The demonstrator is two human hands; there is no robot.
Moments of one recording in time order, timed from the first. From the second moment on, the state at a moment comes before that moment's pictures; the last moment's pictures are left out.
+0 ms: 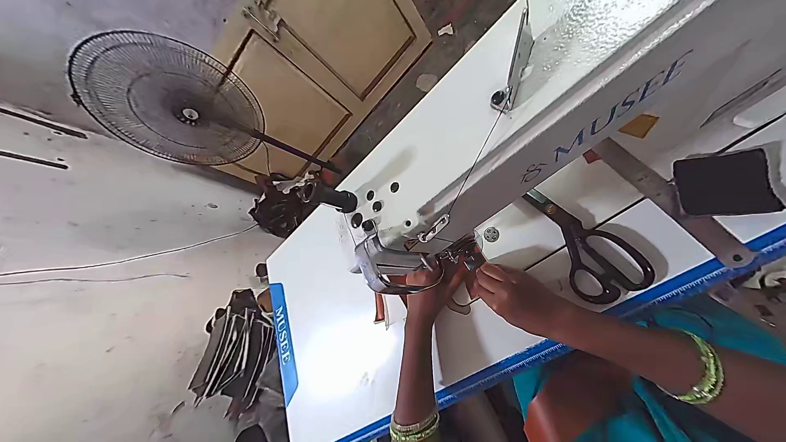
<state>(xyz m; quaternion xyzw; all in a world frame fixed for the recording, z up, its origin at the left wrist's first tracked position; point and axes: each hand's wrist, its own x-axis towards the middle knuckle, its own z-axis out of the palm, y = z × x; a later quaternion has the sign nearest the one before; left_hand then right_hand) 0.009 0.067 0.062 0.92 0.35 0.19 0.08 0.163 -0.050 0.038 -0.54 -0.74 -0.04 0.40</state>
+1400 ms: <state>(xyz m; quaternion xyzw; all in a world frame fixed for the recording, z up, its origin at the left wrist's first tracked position) 0.028 0.098 0.070 0.84 0.51 0.15 0.14 0.168 -0.040 0.049 -0.61 -0.74 -0.02 0.29</state>
